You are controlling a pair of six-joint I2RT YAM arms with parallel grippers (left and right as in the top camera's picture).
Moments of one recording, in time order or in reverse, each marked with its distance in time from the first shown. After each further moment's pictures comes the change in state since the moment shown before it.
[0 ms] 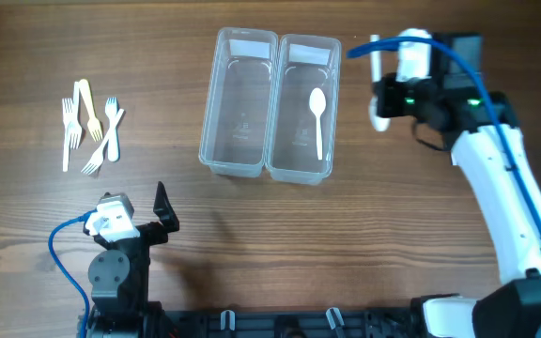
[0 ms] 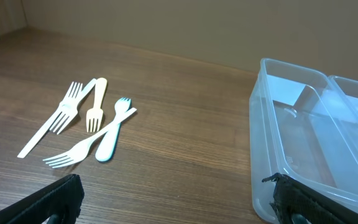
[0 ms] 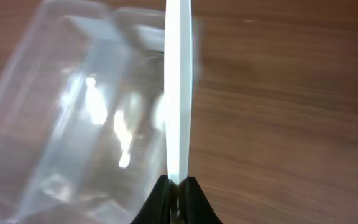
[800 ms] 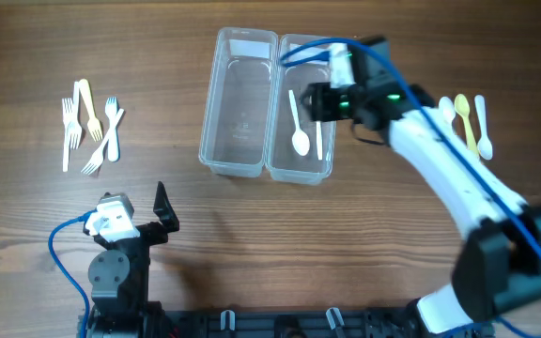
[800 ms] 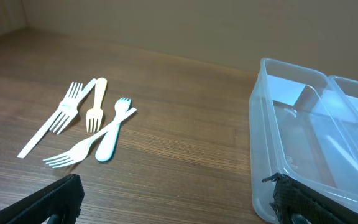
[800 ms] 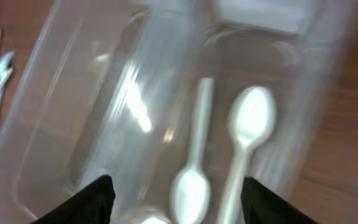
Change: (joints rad) left arm 0.000 0.000 0.000 0.000 0.000 0.000; right arm 0.177 0.162 -0.001 0.116 0.048 0.124
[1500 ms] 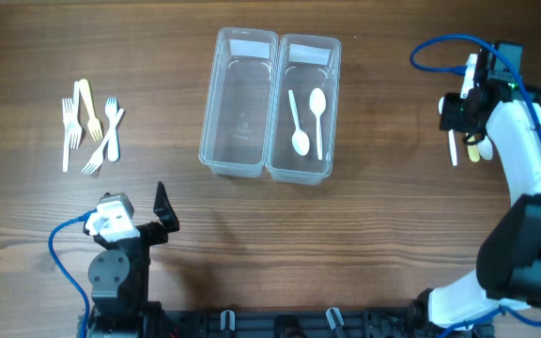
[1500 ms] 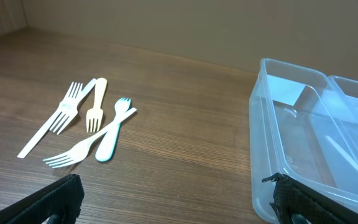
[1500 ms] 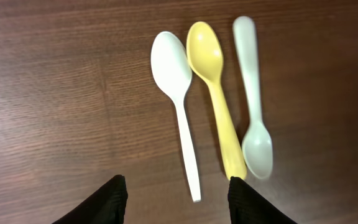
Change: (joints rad) left arm 0.000 0.000 0.000 0.000 0.000 0.000; right arm -0.499 0.069 0.002 -0.201 0.354 -0.264
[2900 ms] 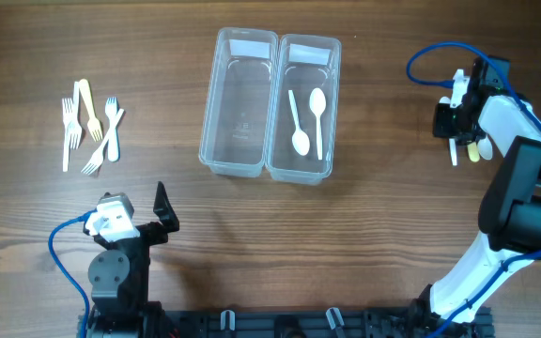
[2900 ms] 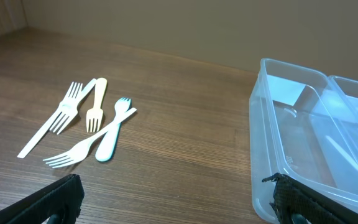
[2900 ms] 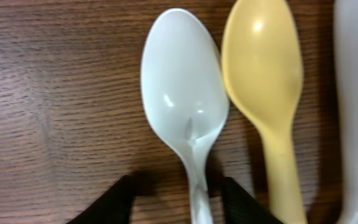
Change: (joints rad) left arm 0.000 0.000 0.000 0.000 0.000 0.000; right arm -0.071 0.275 0.001 0.186 -0.124 -0.074
